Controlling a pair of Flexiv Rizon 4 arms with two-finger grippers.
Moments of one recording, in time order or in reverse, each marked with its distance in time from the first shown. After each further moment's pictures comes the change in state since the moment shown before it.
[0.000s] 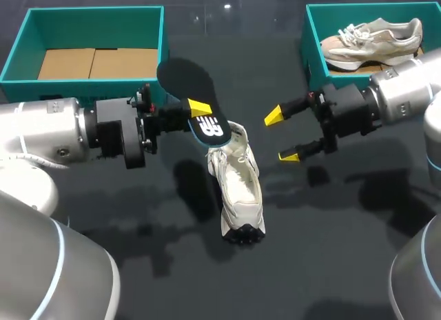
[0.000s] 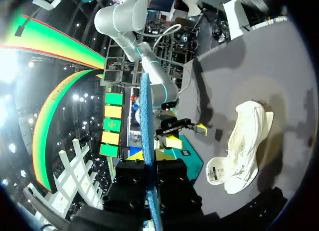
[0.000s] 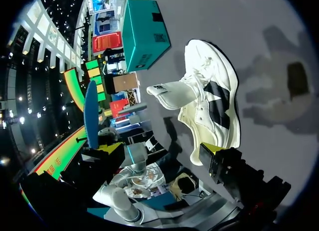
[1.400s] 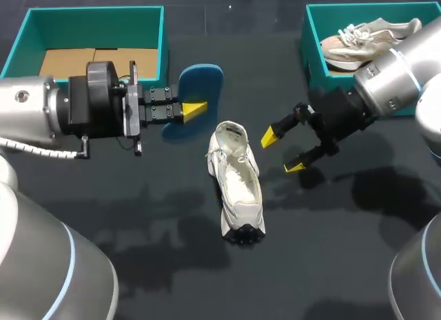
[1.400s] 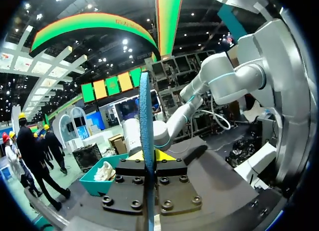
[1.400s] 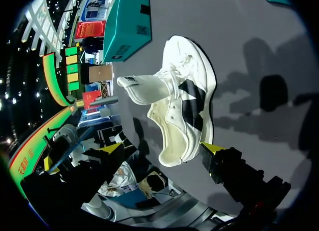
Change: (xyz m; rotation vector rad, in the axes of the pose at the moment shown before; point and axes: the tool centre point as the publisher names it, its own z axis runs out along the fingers) left arm -0.069 -0.069 -0.020 0.112 0.061 -1.151; right arm -0.039 -0.005 0.009 0.034 -0.268 -0.102
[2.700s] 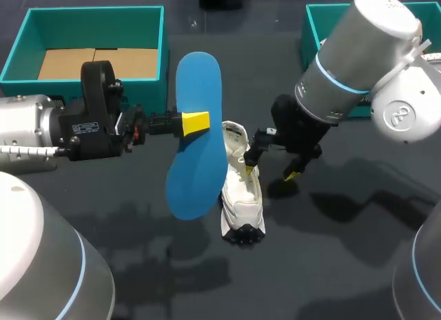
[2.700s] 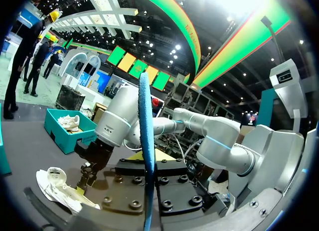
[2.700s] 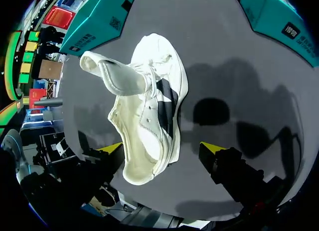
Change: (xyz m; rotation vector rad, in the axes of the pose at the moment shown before) left arm 0.044 -0.031 -0.002 0.064 0.016 -0.832; right arm -0.023 -0.004 0.041 -0.116 -0.542 -0.105
